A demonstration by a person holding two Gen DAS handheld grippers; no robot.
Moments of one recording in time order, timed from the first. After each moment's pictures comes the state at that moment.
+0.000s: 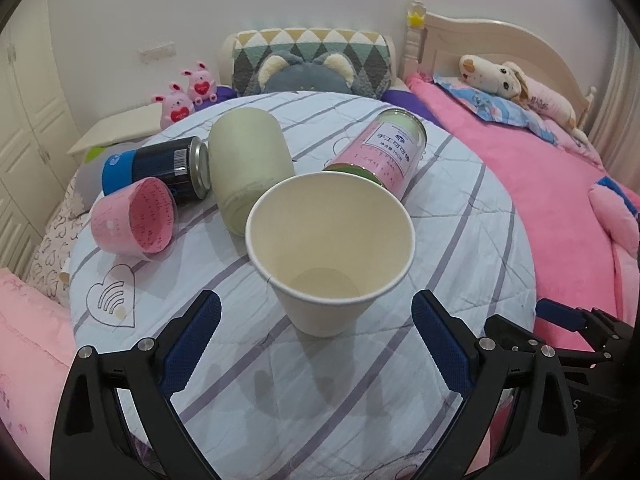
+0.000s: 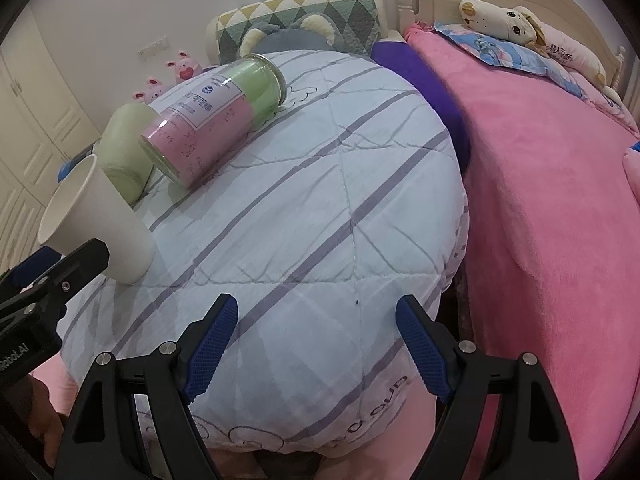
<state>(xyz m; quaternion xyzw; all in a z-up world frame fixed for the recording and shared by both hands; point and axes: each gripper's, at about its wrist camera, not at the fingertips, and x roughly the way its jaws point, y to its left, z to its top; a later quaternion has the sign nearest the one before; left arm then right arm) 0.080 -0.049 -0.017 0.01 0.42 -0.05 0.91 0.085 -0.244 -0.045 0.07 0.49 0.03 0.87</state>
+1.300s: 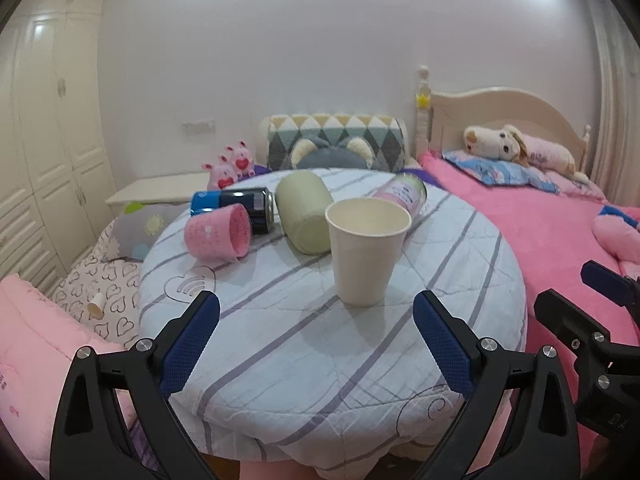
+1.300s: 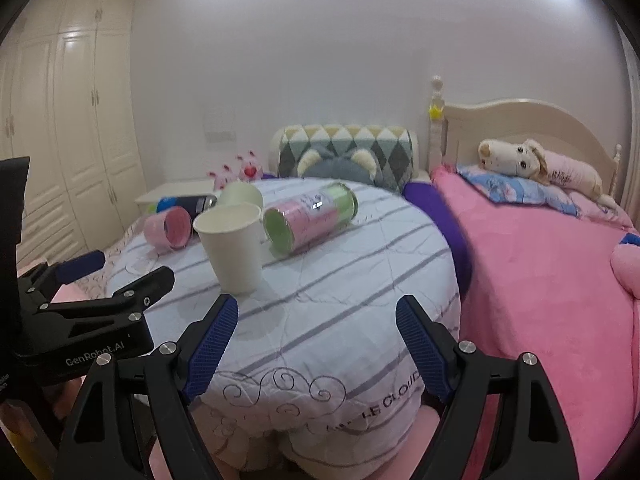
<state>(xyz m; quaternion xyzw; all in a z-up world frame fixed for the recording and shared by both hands) -0.036 -0.017 -0.004 0.01 0.24 -0.01 0.97 -0.030 -0.201 0.001 -0.01 0.24 0.07 0.97</state>
